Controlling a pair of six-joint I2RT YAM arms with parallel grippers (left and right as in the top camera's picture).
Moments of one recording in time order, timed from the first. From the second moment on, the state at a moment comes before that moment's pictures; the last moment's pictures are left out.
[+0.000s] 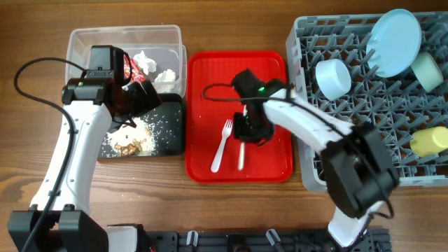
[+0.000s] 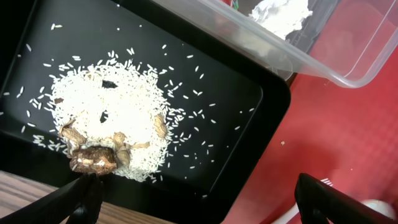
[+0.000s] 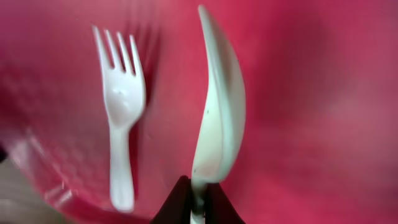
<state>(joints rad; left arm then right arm) -0.02 1.51 1.25 -1.01 0.04 -0.54 0.55 1.90 1.31 -0.95 -0.25 0.59</state>
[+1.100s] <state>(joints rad) -0.02 1.51 1.25 -1.01 0.04 -0.54 0.27 1.63 1.41 -1.05 -0.25 0.16</state>
